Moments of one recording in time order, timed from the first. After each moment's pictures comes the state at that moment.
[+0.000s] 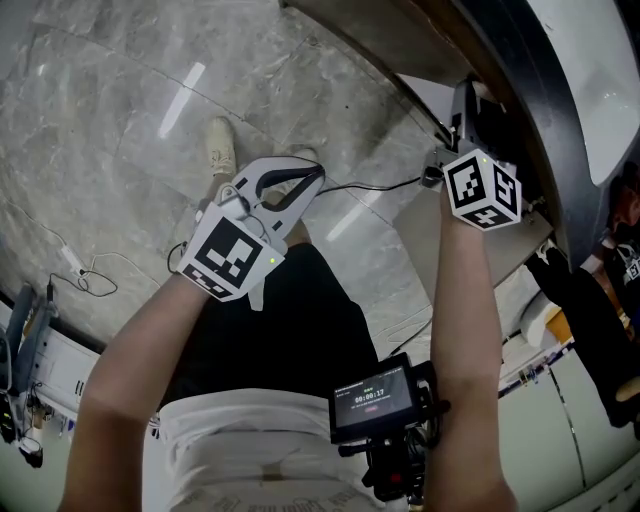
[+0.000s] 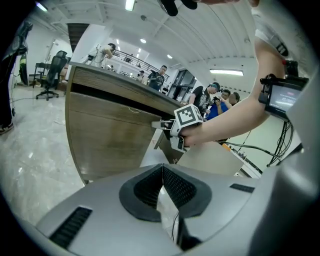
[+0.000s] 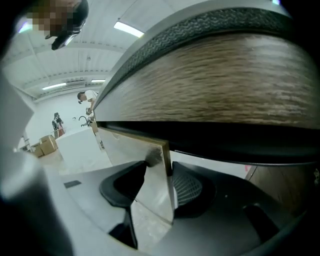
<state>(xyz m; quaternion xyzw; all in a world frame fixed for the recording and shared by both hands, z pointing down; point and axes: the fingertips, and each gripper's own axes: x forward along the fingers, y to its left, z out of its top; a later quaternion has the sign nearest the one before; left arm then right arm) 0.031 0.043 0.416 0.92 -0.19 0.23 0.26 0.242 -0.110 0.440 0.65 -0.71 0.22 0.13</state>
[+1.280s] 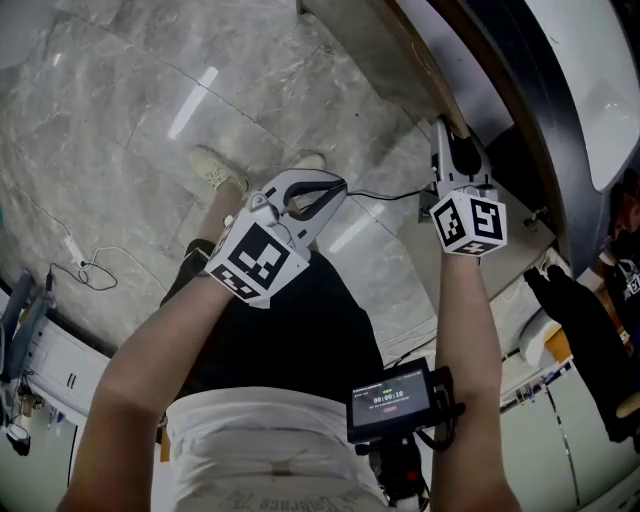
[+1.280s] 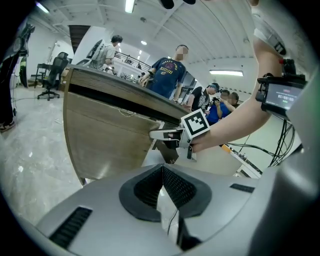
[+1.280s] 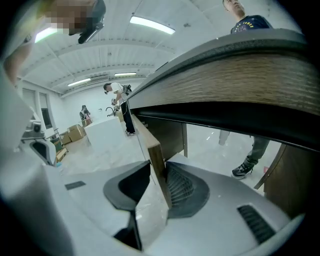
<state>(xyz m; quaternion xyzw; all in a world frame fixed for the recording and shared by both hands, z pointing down) 0.049 0.073 0.412 0.92 -0.20 0.22 0.26 0.191 -0.048 0.448 0.53 -0.80 0.22 0.18</state>
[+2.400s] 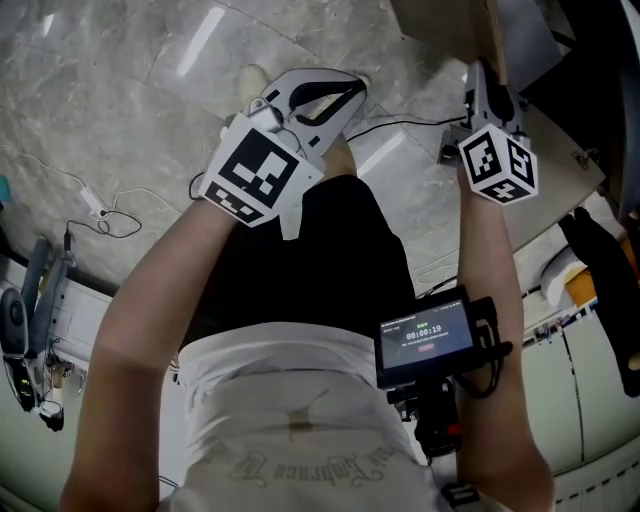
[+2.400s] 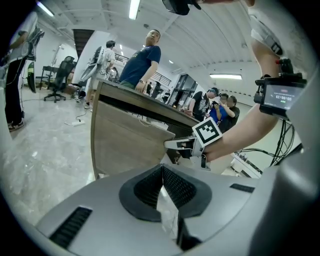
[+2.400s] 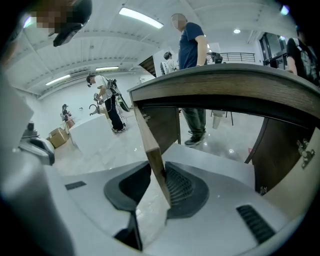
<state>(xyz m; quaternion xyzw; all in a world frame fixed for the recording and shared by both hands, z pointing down) -0.075 0.082 0.397 0.92 -0.21 0.21 0.26 0.107 0.016 0.451 0.61 -0.72 0.28 0.20</state>
